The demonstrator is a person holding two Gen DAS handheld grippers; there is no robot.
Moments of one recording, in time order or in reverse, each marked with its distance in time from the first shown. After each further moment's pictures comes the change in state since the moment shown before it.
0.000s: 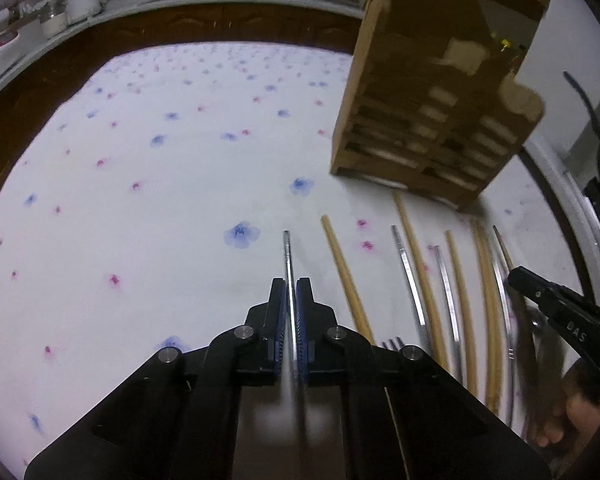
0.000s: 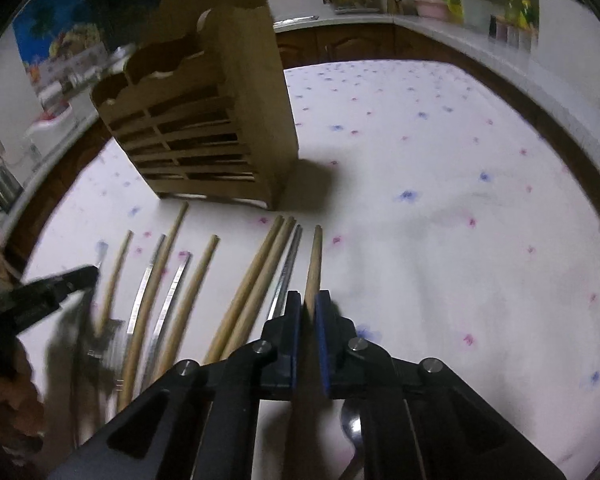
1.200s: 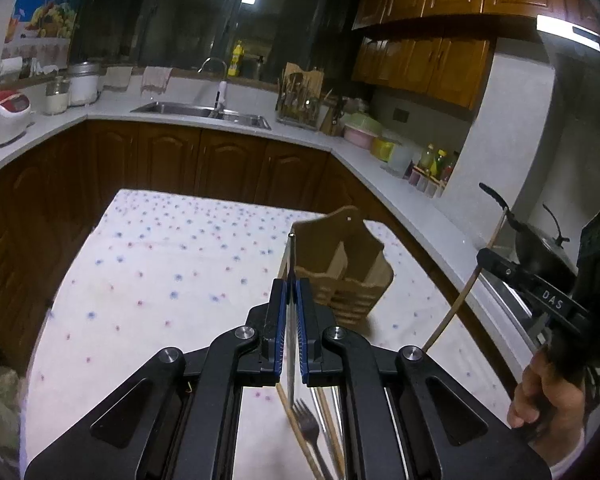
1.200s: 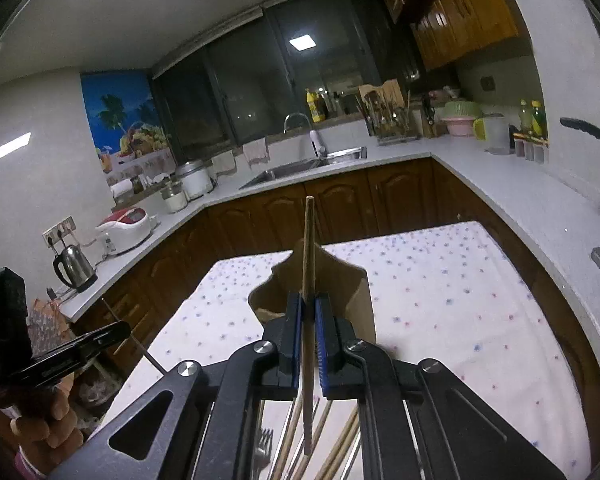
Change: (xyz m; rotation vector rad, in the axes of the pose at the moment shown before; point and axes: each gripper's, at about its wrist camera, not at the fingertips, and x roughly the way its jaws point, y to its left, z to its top) left arm -0.183 0.001 0.048 -0.011 -0.406 -0.159; right arm -0.172 0.048 0.064 -0.037 -0.457 0.176
